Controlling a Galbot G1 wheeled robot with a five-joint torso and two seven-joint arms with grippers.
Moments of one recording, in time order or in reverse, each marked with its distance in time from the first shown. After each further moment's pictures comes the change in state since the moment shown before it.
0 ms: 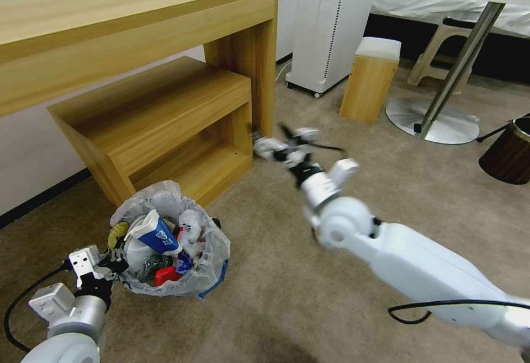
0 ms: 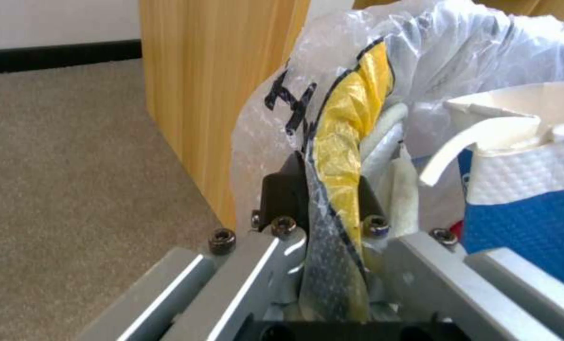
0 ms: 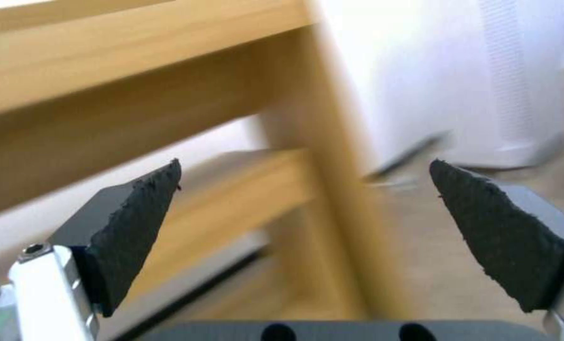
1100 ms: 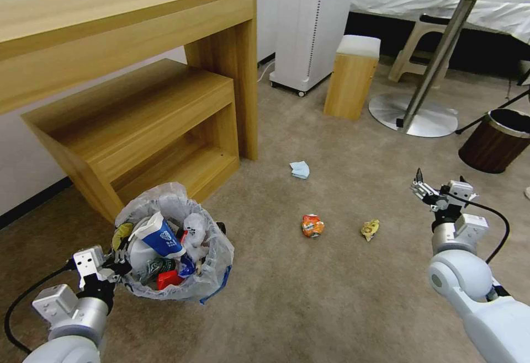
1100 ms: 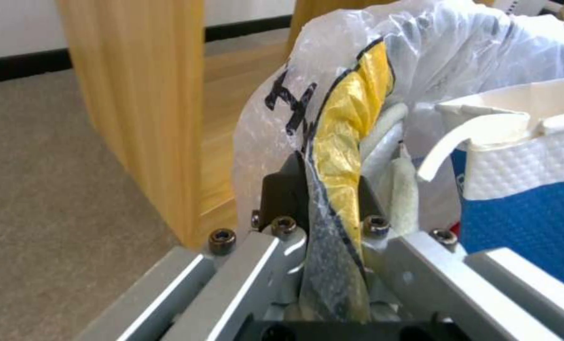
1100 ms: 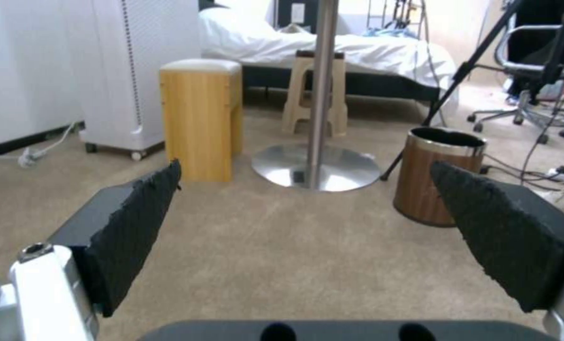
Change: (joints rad) left arm 0.030 0.009 0.012 -0.031 0.031 -0.001 0.014; right arm -0.658 0.008 0.656 -0.050 -0.456 -0.073 0.142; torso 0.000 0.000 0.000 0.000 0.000
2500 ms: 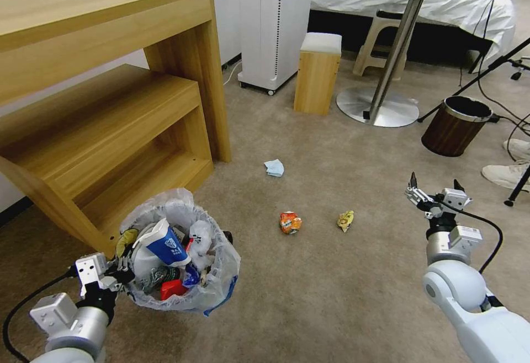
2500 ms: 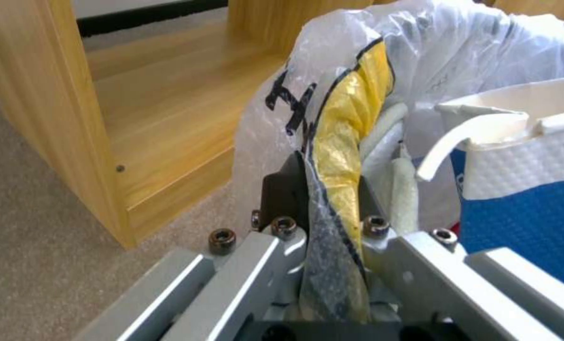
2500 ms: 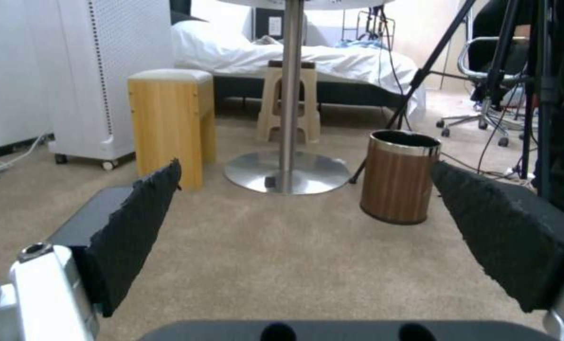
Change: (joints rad) left arm 0.067 0.005 0.003 -0.051 -0.017 0.011 0.006; right arm -0.032 0.034 -0.002 0.004 -0.051 0.058 -0.038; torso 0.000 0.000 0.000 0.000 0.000
